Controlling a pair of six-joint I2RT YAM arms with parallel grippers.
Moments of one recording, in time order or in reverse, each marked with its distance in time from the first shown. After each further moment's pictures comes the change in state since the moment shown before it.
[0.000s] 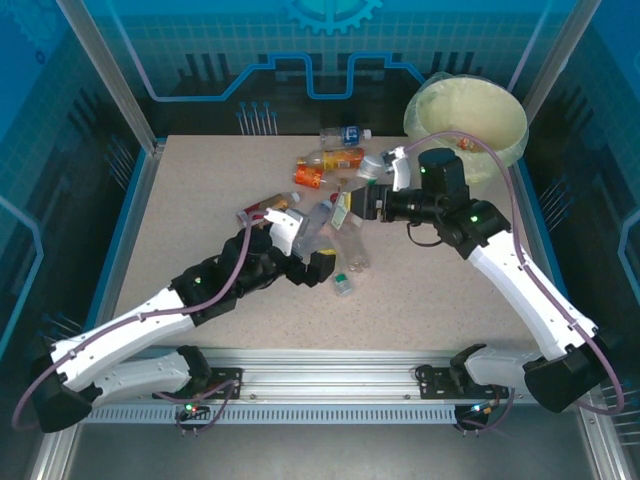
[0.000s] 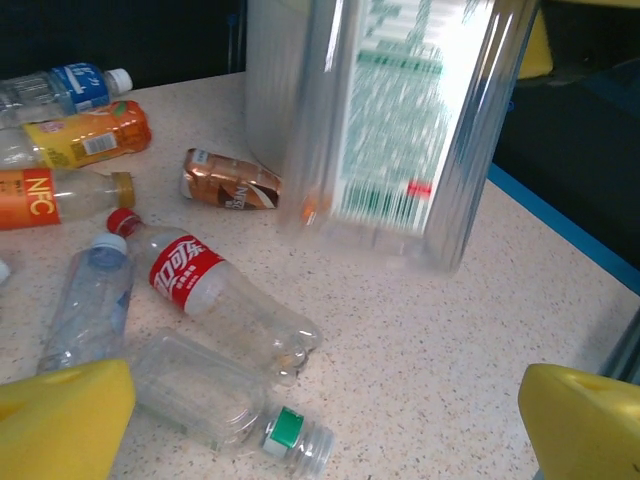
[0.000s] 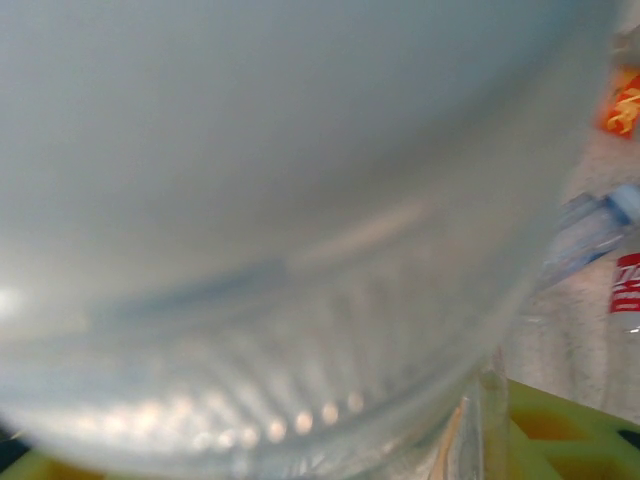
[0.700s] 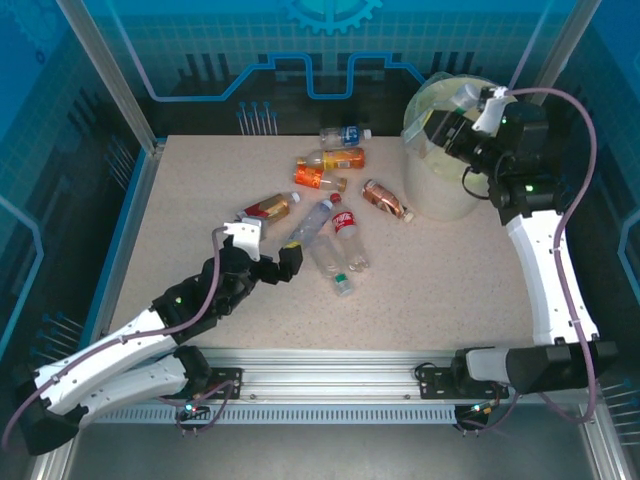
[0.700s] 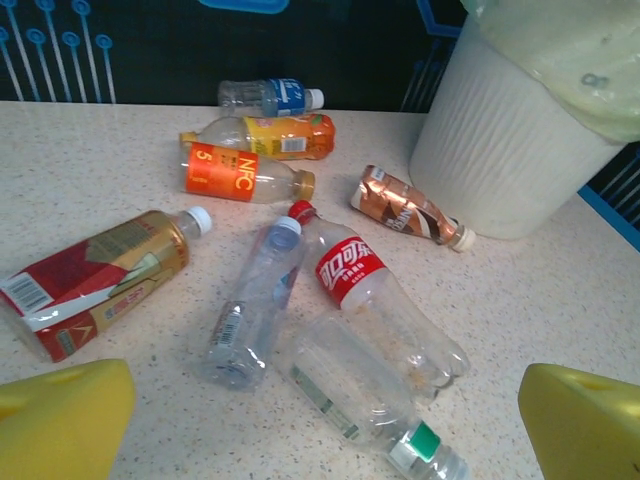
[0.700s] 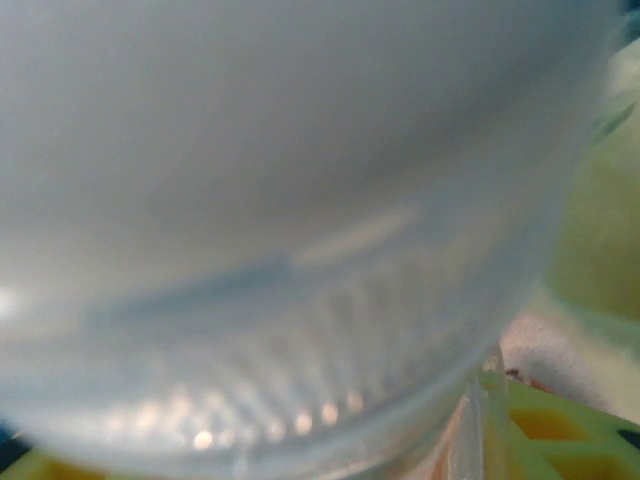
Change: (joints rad) left arm 0.030 -0.186 -0.167 -0.025 -0.315 -0.122; right arm -0.421 0.087 0.247 0.087 0.113 0.087
